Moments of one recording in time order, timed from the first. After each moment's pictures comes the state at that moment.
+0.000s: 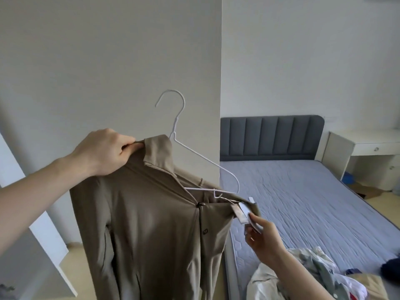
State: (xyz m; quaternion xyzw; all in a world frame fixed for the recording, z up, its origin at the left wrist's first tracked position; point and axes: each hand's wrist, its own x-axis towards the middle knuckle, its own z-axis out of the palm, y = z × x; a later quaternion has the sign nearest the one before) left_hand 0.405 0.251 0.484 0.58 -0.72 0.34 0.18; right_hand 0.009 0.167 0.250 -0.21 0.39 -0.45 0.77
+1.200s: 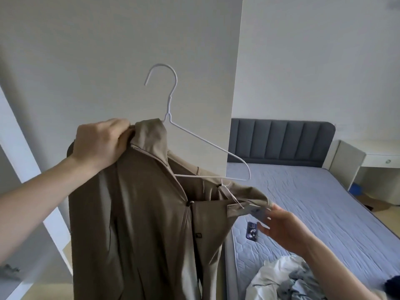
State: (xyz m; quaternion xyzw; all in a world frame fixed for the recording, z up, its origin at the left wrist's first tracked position) left_hand 0.429 0.270 0.471 0.54 -0.61 0.51 0.29; right_hand -0.019 0.134 0.286 -0.44 0.26 -0.34 0.79
